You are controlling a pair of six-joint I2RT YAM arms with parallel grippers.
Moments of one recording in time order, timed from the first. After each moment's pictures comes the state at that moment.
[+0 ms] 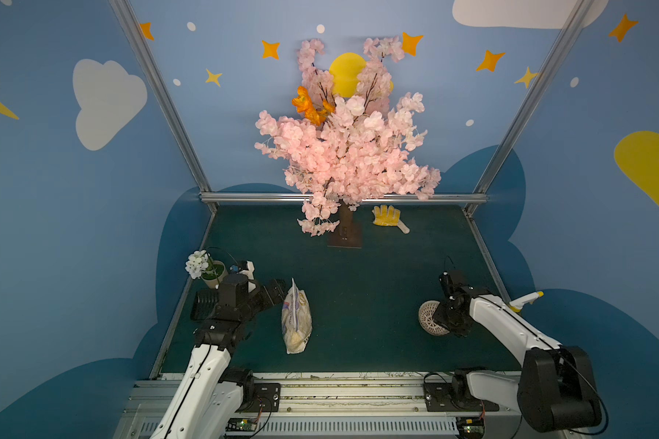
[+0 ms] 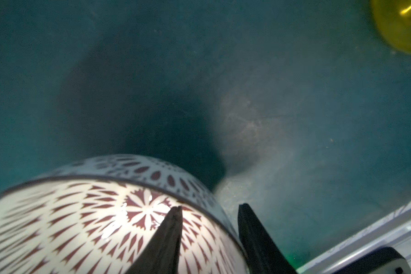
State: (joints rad) left arm -0.11 0.71 0.55 -0.47 0.19 -0.55; right arm 0.17 1.25 0.65 -0.89 0.14 0.77
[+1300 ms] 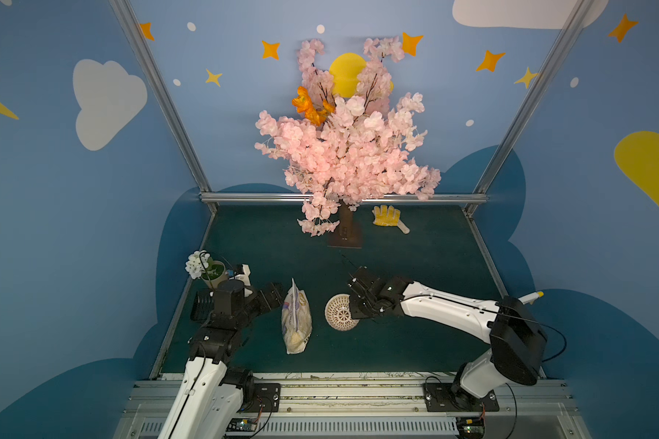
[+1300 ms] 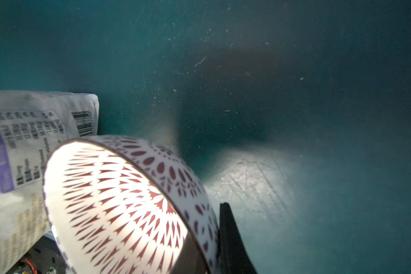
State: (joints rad) left arm -0.11 0.61 0.56 -0.54 0.15 -0.55; right arm 0.99 1.61 1.10 -0.66 0.04 0.80
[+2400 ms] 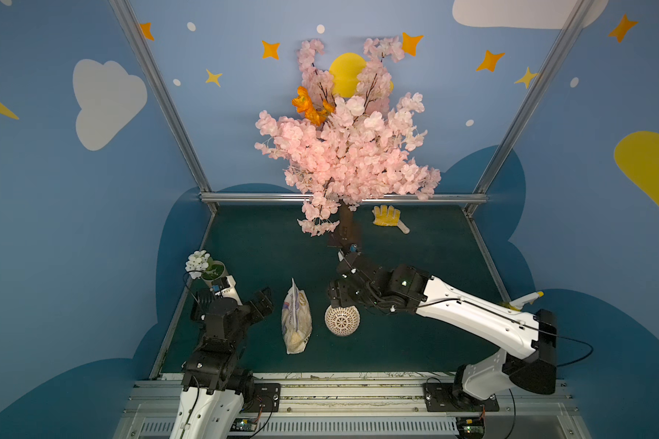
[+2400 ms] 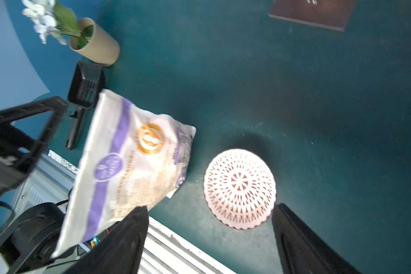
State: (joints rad) left arm -0.11 0.37 0.48 -0.59 -0.02 -0.59; right arm 1.19 1.56 1.55 -0.89 0.23 0.71
